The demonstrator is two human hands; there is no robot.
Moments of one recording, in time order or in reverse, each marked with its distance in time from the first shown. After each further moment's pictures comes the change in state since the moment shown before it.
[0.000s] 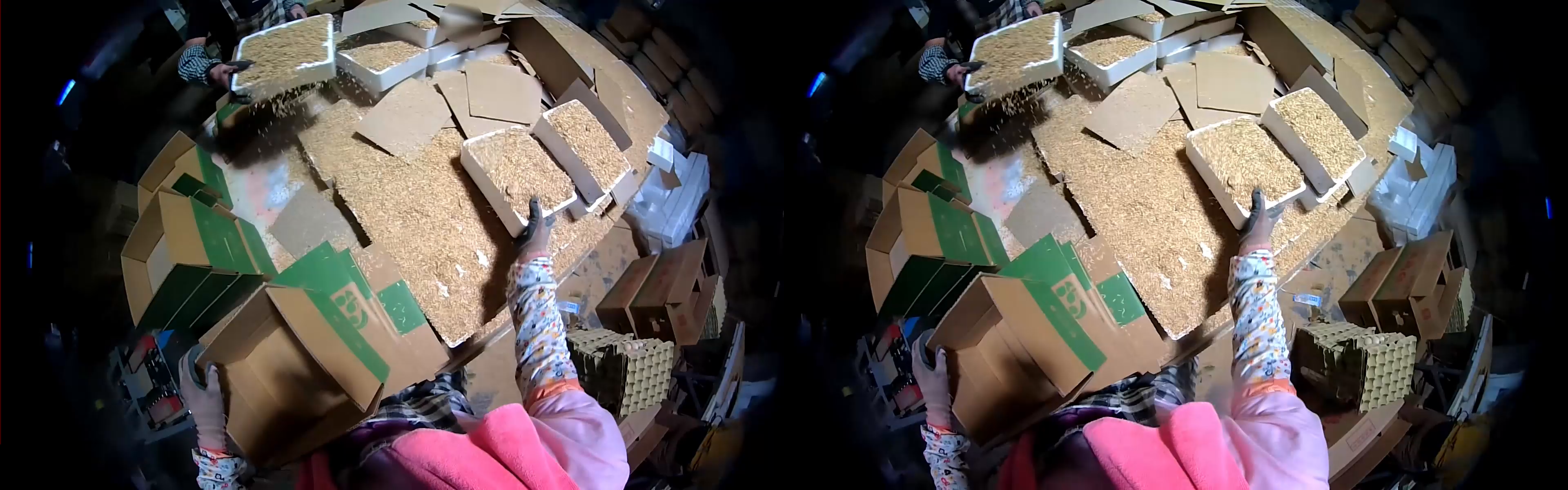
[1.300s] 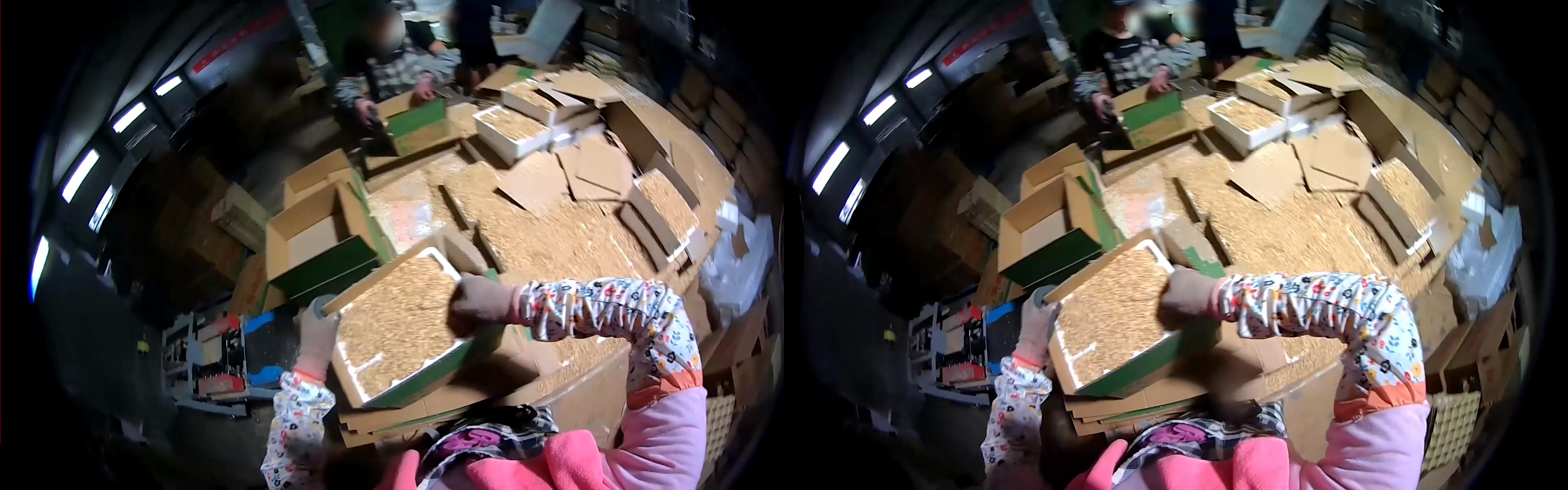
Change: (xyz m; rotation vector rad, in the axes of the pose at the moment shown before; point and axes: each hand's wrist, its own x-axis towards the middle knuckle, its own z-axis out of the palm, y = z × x) left_hand 0.039 -0.080 0.004 -0.739 0.009 -0.038; right_hand -0.342 -0.187 0.231 -0.785 -1.879 -0.495
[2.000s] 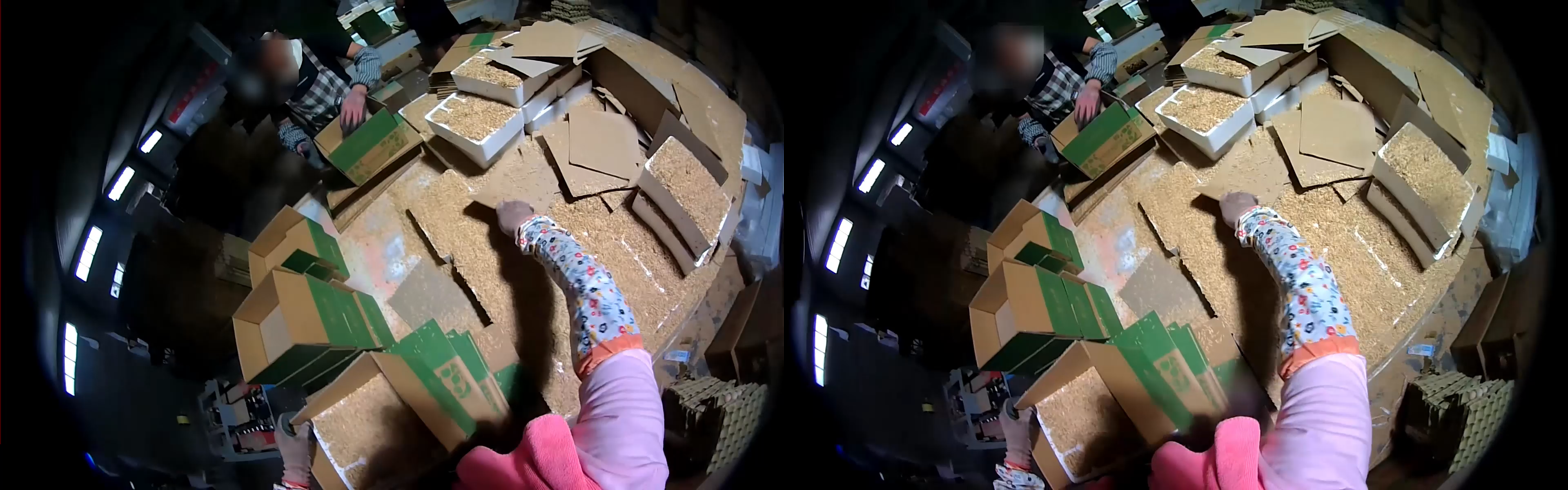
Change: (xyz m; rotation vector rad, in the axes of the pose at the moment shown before) left_hand -0.018 0.057 0.038 0.484 0.190 -0.209; right_hand 0.058 0.407 -0.134 -0.418 0.130 0.705
